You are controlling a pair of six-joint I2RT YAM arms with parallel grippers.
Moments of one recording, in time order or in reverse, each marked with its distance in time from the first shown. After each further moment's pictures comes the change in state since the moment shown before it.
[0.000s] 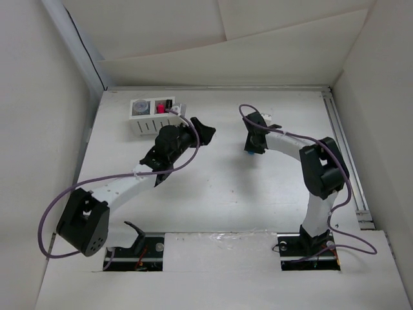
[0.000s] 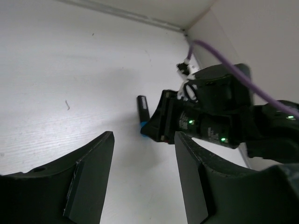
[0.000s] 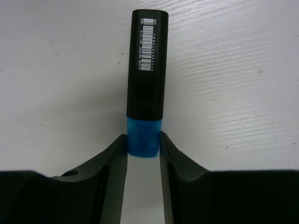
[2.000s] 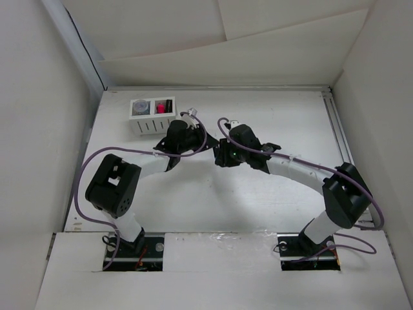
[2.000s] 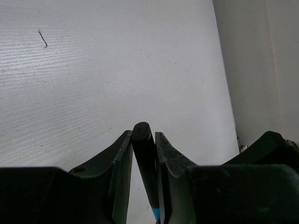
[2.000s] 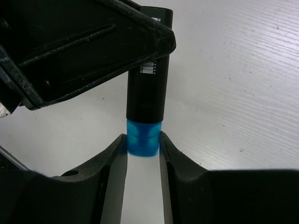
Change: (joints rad) left arm 0.106 0.397 0.096 0.008 0.364 -0.137; right arm 0.294 -0.322 -0.193 0.206 -0.370 -0.114
